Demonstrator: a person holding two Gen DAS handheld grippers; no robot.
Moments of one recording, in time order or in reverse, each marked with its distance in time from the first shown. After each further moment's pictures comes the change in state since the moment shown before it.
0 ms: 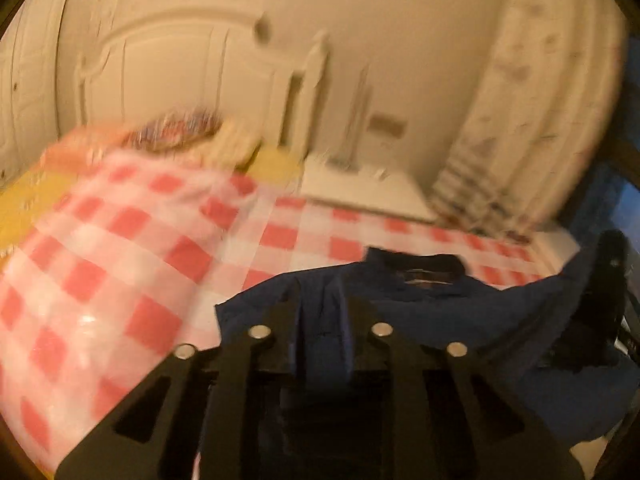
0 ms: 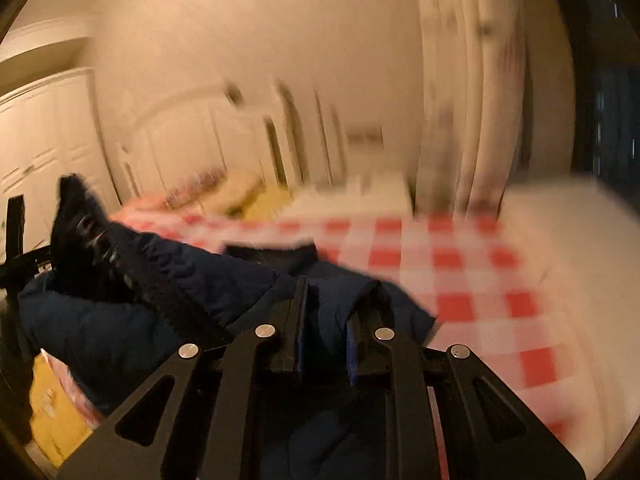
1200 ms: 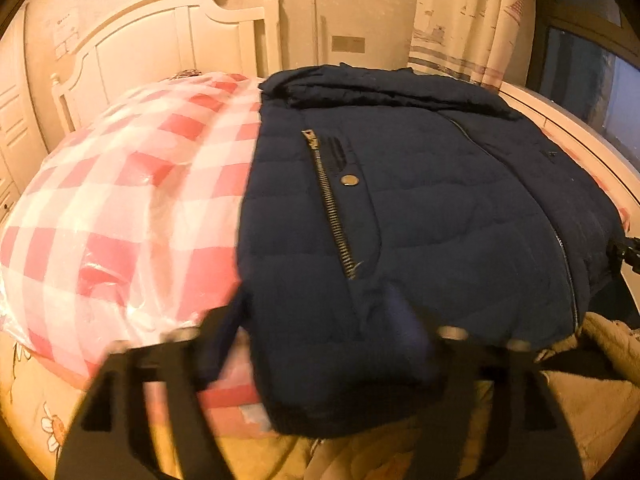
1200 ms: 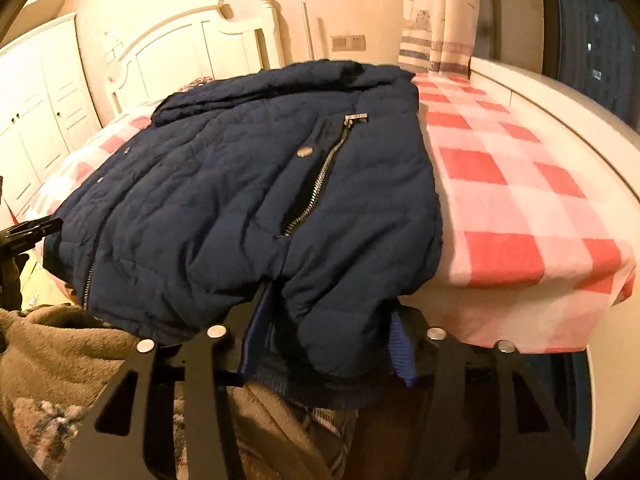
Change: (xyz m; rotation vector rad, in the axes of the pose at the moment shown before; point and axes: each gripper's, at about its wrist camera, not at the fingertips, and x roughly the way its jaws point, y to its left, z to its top) left arm -0.110 0.039 -0.273 0.298 0.086 0.009; right arm -0.089 -0.010 -0.267 -0.042 0.150 -0.088
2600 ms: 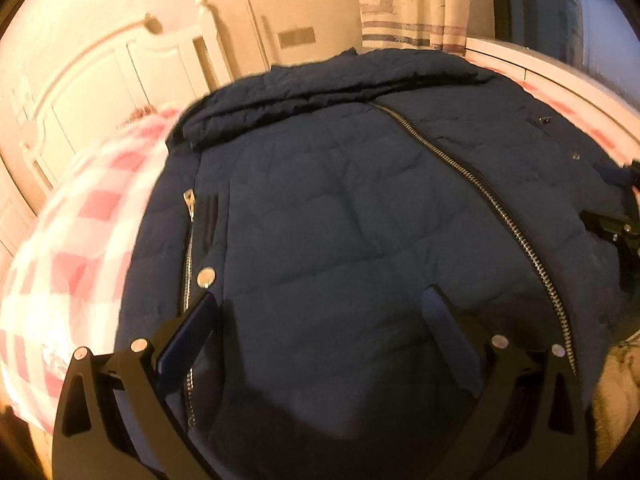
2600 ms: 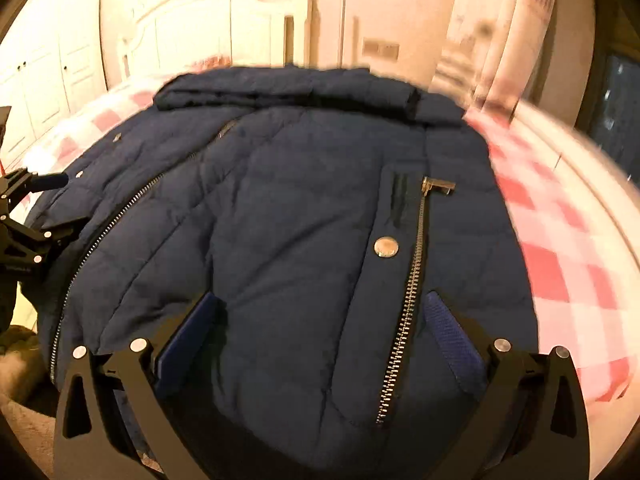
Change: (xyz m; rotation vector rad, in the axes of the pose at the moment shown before) left arm 0.057 -0.090 0.057 0.189 0.056 0.015; right arm 0.058 0.051 0.067 -0.170 0.017 -0.060
